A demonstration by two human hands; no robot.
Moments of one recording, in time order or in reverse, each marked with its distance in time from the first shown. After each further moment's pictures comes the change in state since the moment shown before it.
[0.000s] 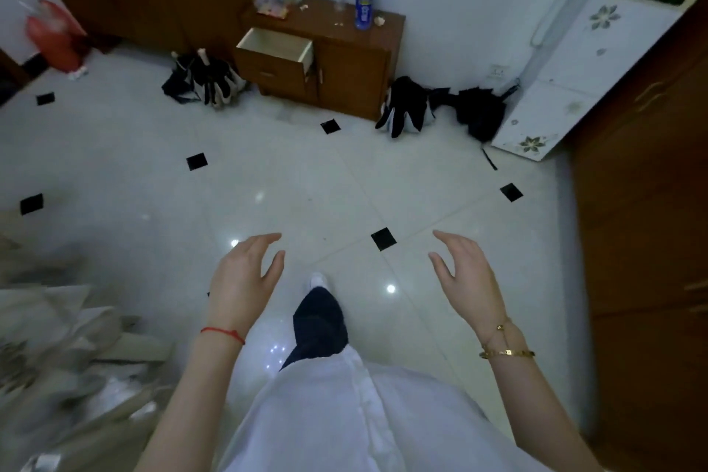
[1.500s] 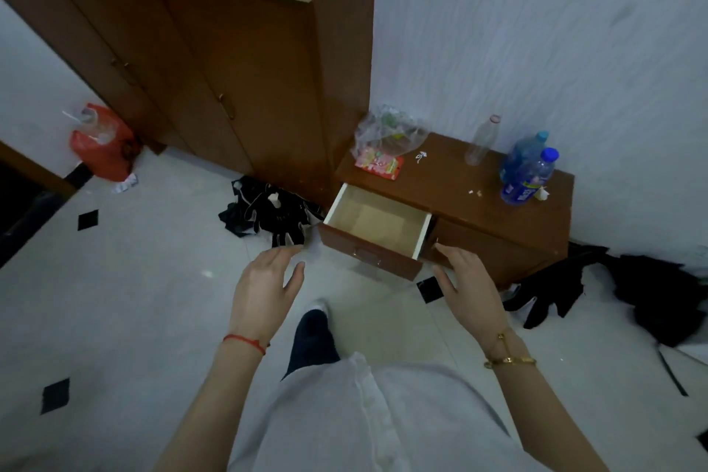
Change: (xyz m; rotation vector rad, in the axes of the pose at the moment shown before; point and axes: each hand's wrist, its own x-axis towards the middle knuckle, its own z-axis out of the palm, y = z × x) left_hand 0.989 -0.316 -0.097 0.089 0.062 0.018; right_hand 1.008 -0.316 0.239 0.039 -0.079 -0.131
